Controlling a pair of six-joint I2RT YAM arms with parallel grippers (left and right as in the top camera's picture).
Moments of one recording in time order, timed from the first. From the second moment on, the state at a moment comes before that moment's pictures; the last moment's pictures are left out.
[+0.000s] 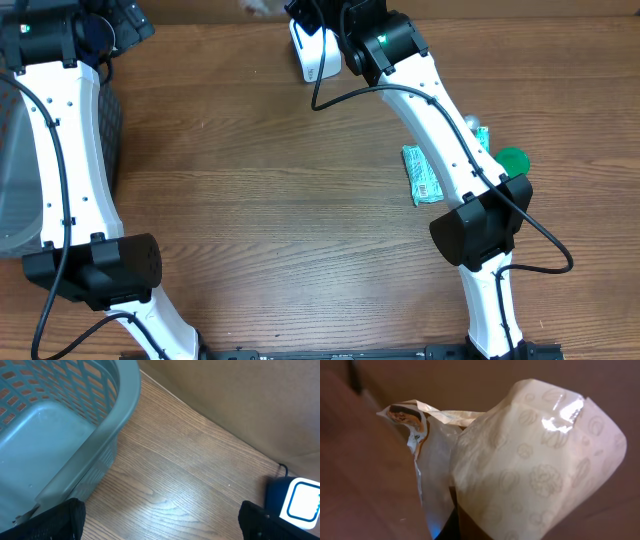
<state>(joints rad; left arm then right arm) 0.15 1.97 2.30 -1.19 -0.14 -0.43 0.49 2.27 2.42 -0.48 -0.01 -0.43</state>
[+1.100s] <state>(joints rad) 0.15 1.97 2.30 -1.19 -0.14 -0.43 0.51 2.49 2.42 -0.43 0.40 -0.53</state>
